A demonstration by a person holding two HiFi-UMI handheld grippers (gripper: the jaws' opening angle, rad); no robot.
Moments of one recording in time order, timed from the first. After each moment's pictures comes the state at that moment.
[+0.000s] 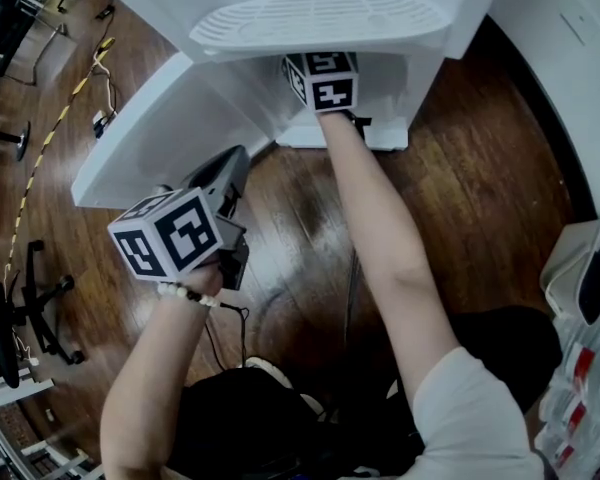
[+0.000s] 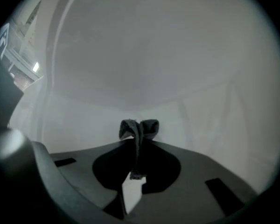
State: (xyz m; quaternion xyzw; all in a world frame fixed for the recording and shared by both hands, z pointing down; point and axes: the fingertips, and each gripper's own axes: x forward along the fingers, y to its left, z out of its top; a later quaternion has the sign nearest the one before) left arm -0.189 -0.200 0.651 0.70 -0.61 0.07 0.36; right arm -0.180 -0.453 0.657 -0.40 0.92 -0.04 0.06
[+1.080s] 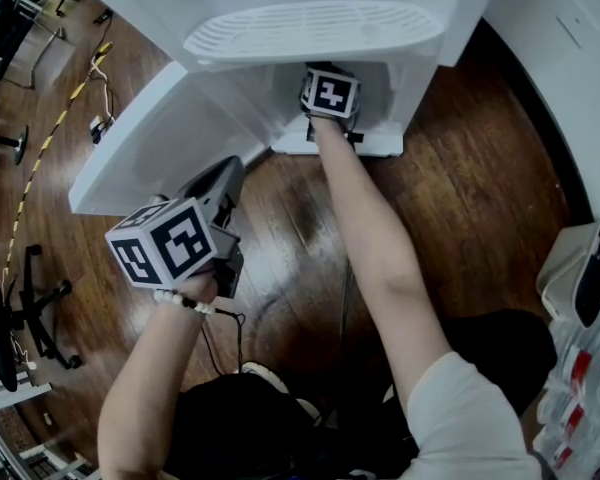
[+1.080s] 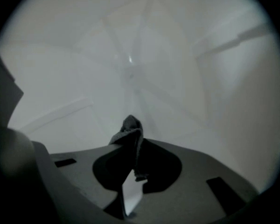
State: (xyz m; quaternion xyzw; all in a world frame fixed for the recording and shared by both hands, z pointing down) left arm -0.190 -0.198 0.656 0.70 -0.61 0.07 0.37; right arm -0.135 -0.474 0.817 -0.51 0.80 -0.30 -0.08
